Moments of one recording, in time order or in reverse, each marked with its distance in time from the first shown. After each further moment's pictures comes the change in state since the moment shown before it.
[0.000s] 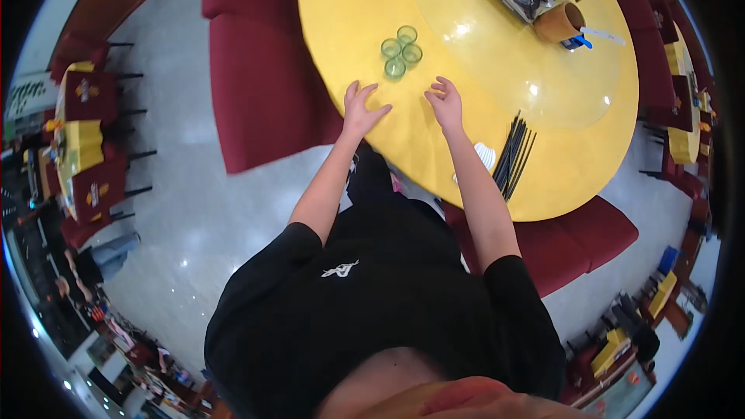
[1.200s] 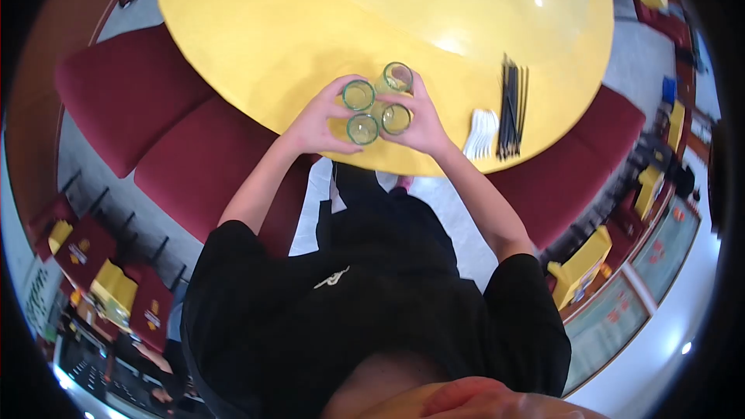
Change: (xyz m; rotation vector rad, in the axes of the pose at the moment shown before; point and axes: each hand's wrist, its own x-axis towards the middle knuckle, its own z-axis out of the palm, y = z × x) left_hand 0.152 0.051 -0.057 -0.425 -1.126 0.465; right_hand -0.025 -0.092 0.026 -0.328 0.003 -0.237
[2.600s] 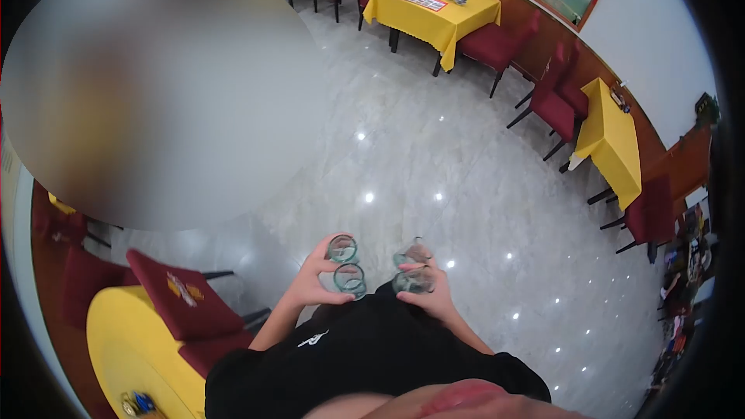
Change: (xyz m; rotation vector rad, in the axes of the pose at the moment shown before) left_hand 0.237 0.339 1.098 -0.114 -1.588 0.505; right_hand -0.976 0.106 -0.336 0.377 1.895 0.592
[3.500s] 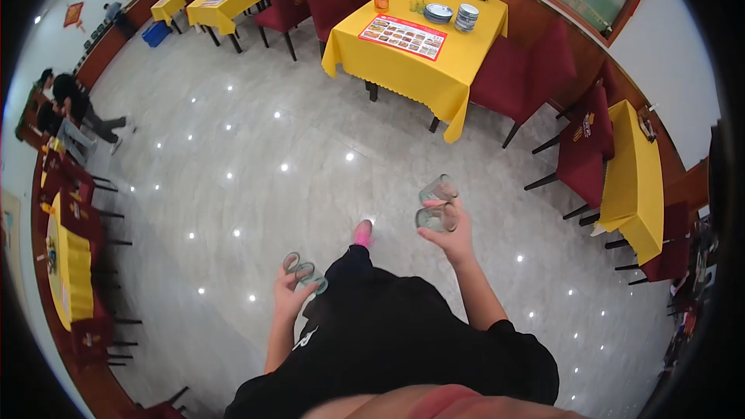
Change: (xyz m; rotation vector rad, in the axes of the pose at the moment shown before) left_hand 0.635 -0.383 -0.265 -0.162 0.500 -0.429; right_hand 0.844 0.033 -0.324 -0.011 0.330 -0.108
